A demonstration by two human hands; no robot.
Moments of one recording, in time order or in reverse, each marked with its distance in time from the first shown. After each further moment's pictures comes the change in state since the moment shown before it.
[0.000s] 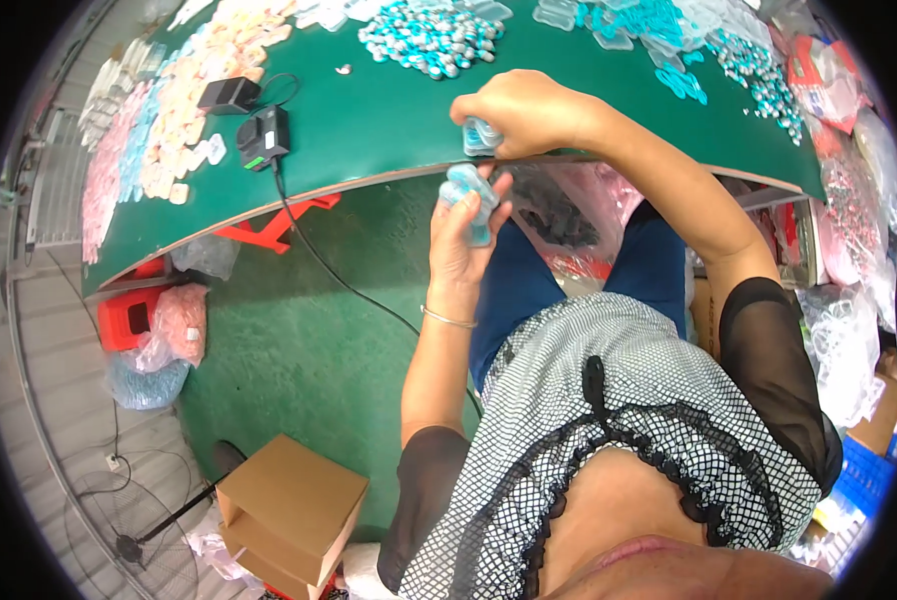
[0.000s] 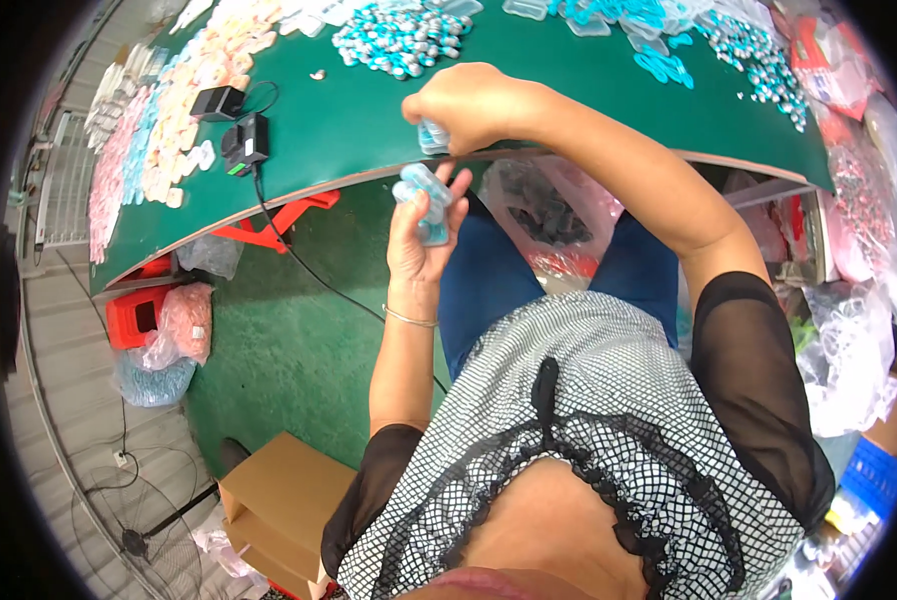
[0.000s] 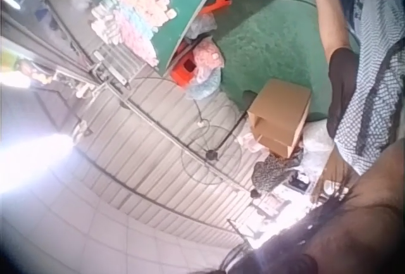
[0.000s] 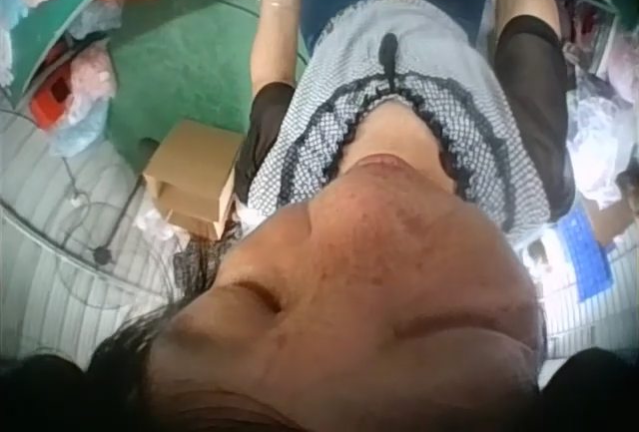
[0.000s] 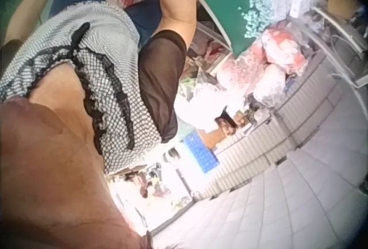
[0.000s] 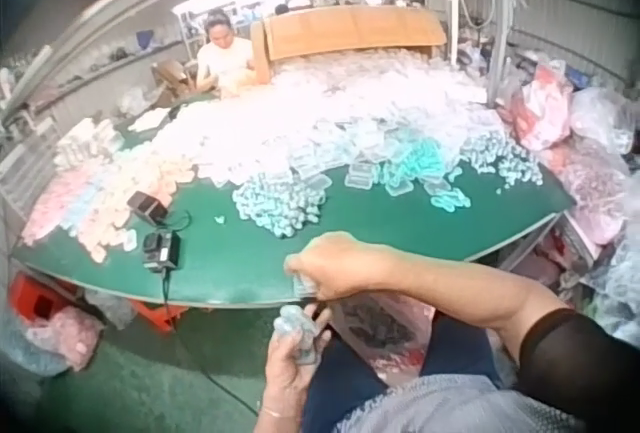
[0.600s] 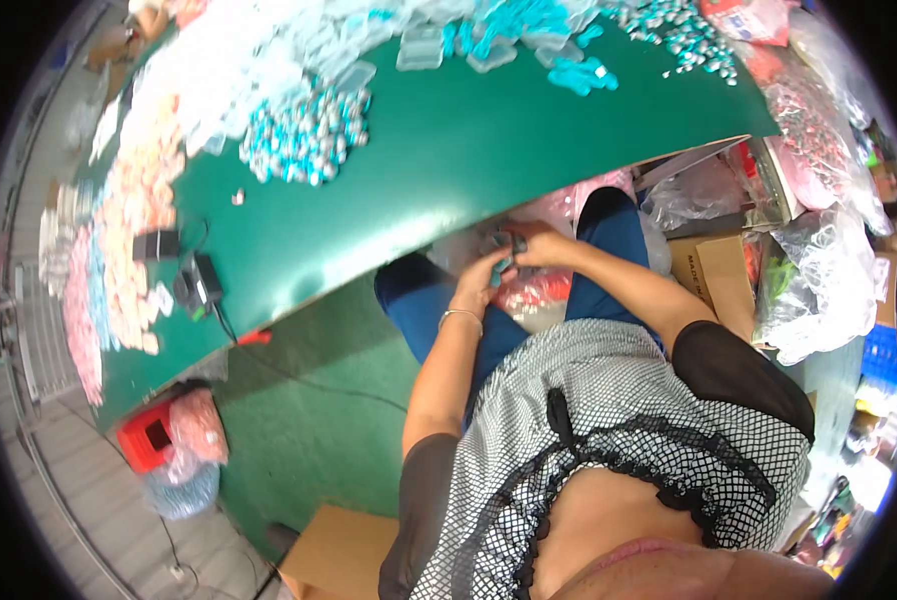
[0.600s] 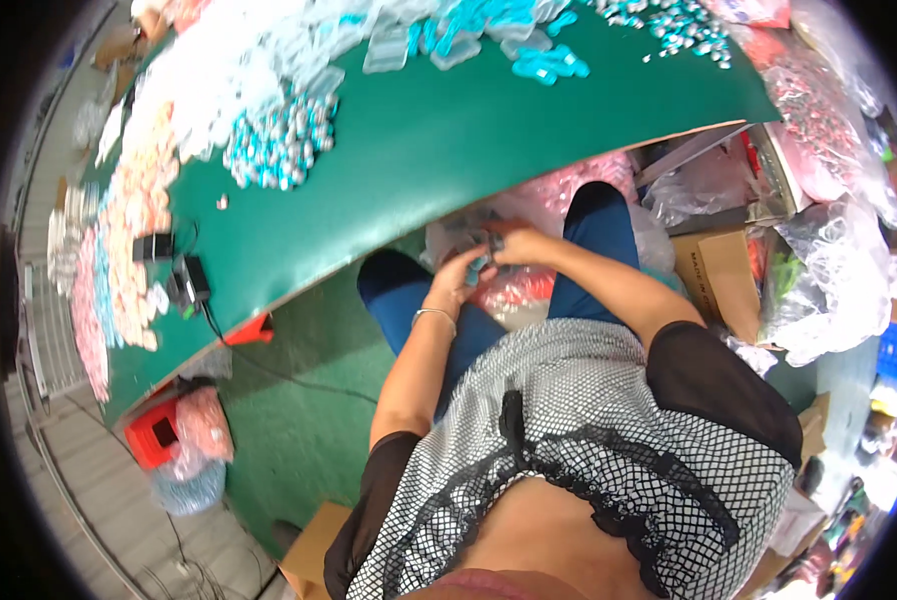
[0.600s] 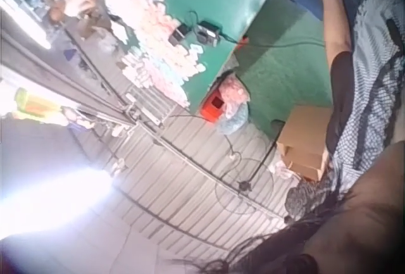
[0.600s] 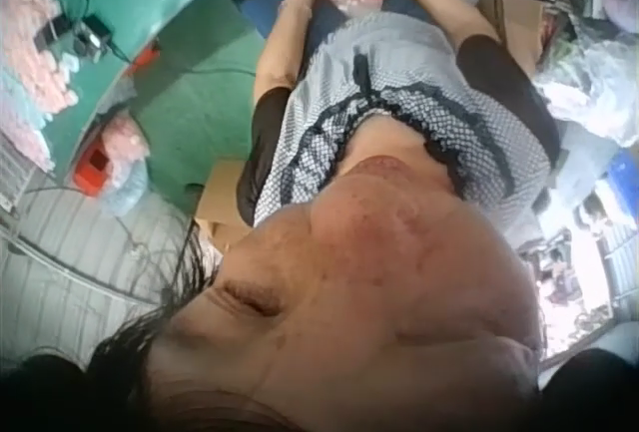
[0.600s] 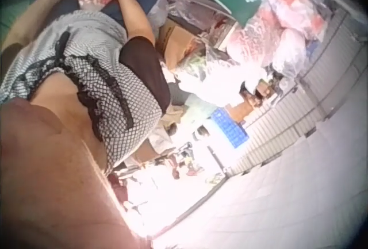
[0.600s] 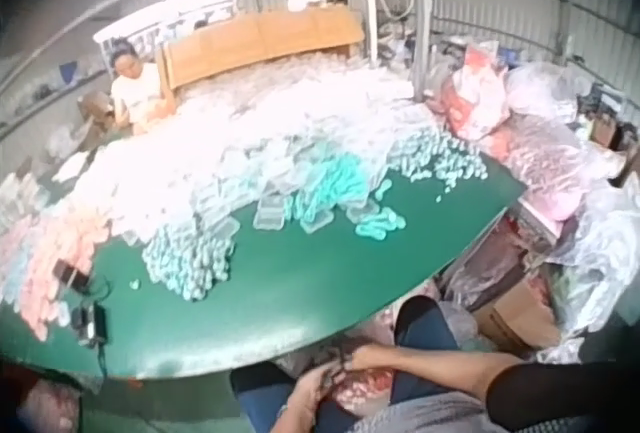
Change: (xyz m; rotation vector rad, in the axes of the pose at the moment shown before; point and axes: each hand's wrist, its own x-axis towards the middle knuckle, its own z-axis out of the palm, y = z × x) left_hand 0.097 -0.179 -0.087 0.272 0.090 -0.747; right_hand -0.162 0.105 0.265 0.616 0.145 0.569
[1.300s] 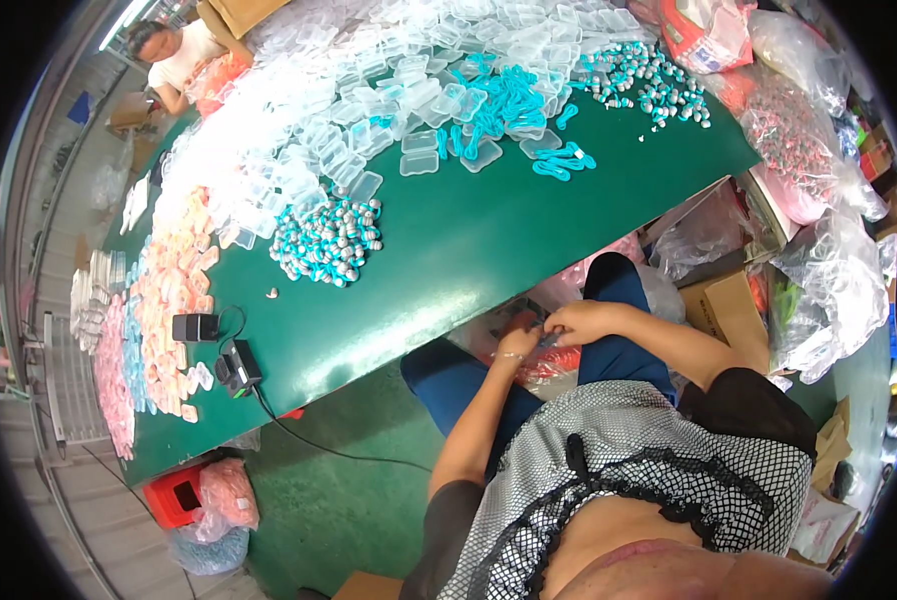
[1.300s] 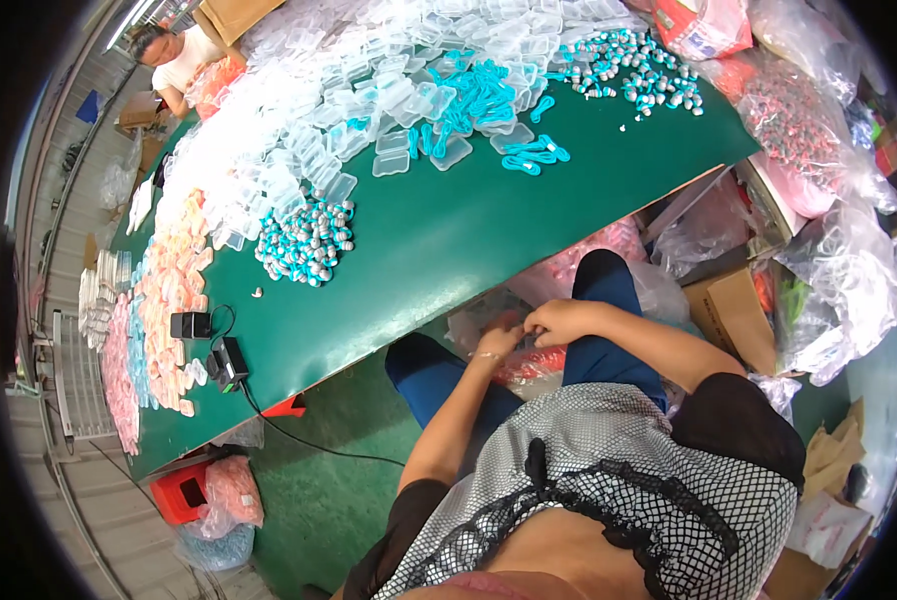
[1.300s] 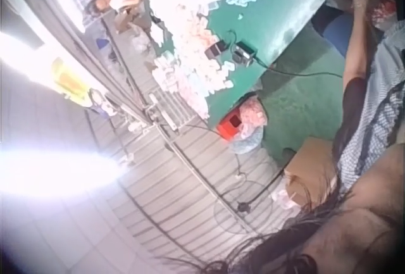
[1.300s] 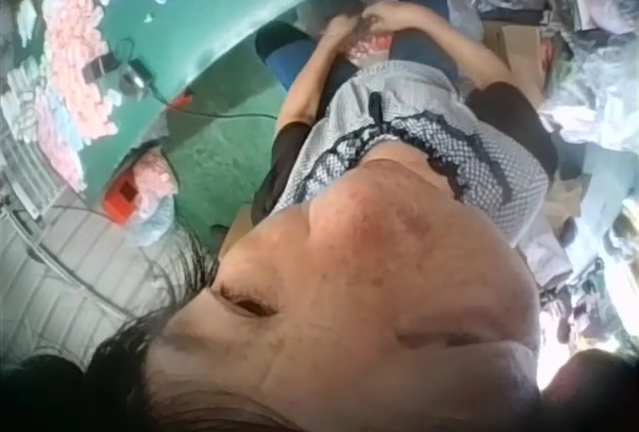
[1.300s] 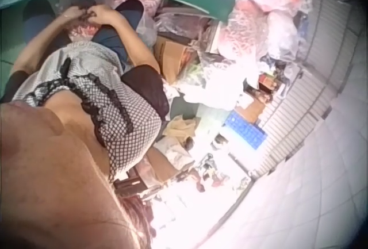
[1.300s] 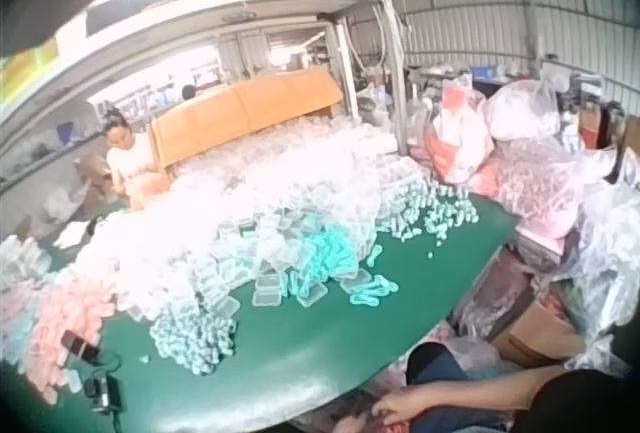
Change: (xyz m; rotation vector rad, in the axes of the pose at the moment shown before) left_hand 0.037 -0.028 0.036 1.417 0.214 0.343; right_hand -0.058 -0.034 -0.089 -0.050 -0.398 0.009
